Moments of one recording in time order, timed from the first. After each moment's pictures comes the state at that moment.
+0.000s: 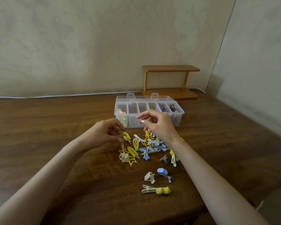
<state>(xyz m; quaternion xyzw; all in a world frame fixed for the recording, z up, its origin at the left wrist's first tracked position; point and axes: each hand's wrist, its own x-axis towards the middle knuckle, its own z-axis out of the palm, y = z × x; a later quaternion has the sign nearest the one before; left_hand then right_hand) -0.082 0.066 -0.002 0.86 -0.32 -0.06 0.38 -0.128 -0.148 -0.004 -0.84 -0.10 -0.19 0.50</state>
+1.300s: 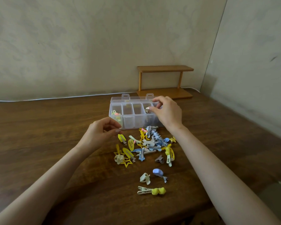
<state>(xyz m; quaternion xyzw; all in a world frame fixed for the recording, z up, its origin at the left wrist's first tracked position) -0.090 0.050 -0.009 0.83 -0.25 0.02 0.49 -0.094 -0.188 0.009 -0.90 0.05 -0.34 0.27</state>
